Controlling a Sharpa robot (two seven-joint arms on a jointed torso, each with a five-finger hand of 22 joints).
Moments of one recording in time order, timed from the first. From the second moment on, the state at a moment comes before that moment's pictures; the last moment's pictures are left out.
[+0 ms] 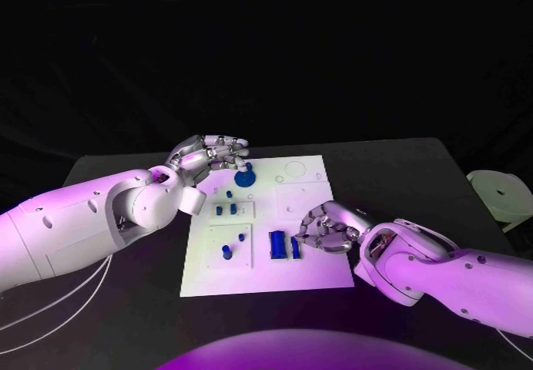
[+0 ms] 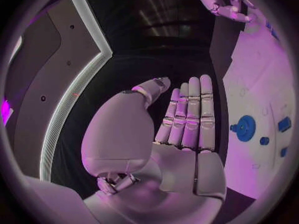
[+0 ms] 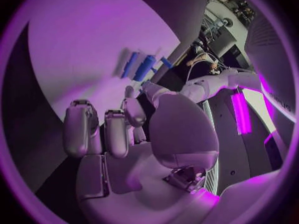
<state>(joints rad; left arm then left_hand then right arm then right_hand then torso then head) 1.06 -0.89 0.07 1.50 -0.06 -0.10 0.33 1.32 -0.18 0.48 -0.01 0.34 0.92 0.21 0.22 0.28 1.10 0.14 0.22 0.09 1.00 0.08 0.64 0.36 0.18 0.95 0.16 0.57 0.39 1.02 -0.88 -0.13 1.75 -1.24 -0.49 -0.19 1.18 -0.14 0.40 0.22 0.14 0.94 0.10 0.35 0.66 1.35 0.02 1.07 1.24 1.47 -0.06 1.42 1.28 0.06 1.43 0.05 1.24 1.31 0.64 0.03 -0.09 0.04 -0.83</state>
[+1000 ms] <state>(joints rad) 0.98 -0.79 0.07 1.29 0.04 -0.19 0.47 1.30 -0.19 0.48 0.04 0.30 0.84 0.20 0.20 0.27 0.98 0.19 0.10 0.06 0.80 0.18 0.24 0.25 0.18 0.80 0.29 0.15 0.13 1.12 -0.68 -0.10 1.19 -0.17 -0.31 0.40 1.18 -0.11 0.56 0.04 0.11 0.84 0.21 0.17 0.46 0.98 0.17 0.18 0.19 0.97 0.13 0.29 0.33 0.17 0.93 0.23 0.07 0.62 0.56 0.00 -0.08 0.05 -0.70</state>
